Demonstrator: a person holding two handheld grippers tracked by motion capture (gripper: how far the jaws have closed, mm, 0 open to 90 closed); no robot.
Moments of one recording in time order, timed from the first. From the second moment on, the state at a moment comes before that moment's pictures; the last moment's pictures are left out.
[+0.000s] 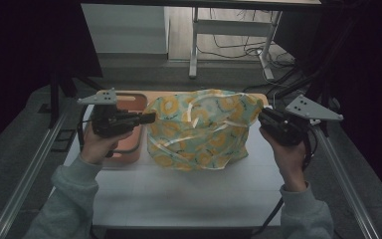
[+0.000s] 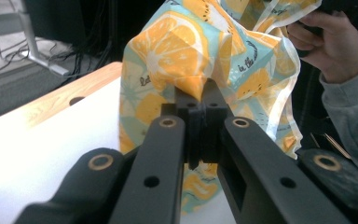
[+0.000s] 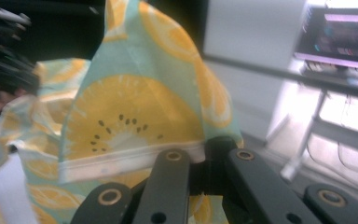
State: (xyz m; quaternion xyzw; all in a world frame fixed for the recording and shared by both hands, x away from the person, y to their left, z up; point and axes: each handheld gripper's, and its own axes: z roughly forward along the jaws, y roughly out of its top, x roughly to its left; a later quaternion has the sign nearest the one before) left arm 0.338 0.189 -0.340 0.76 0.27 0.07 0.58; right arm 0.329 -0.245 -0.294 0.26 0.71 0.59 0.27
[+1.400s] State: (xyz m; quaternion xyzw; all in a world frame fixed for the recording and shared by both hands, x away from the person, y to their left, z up) left arm 0.346 0.218 -0.425 0.80 0.38 0.09 0.46; right arm 0.380 -0.278 -0.407 0.34 0.77 0.51 0.15
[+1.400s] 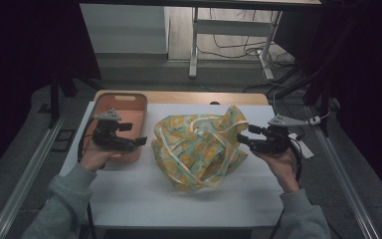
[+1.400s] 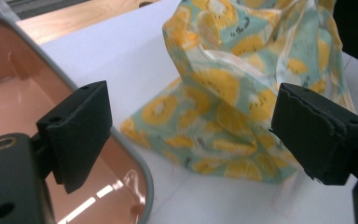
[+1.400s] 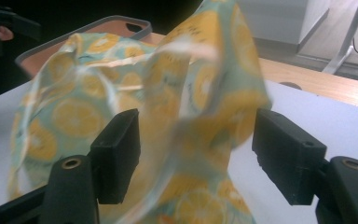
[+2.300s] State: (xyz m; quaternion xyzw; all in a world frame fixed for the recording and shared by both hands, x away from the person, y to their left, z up) left arm 0.299 0.226 -0.468 0.82 0.39 0.11 0.41; right arm 0.337 -0.289 -0.469 0.31 0.81 0.47 0.16
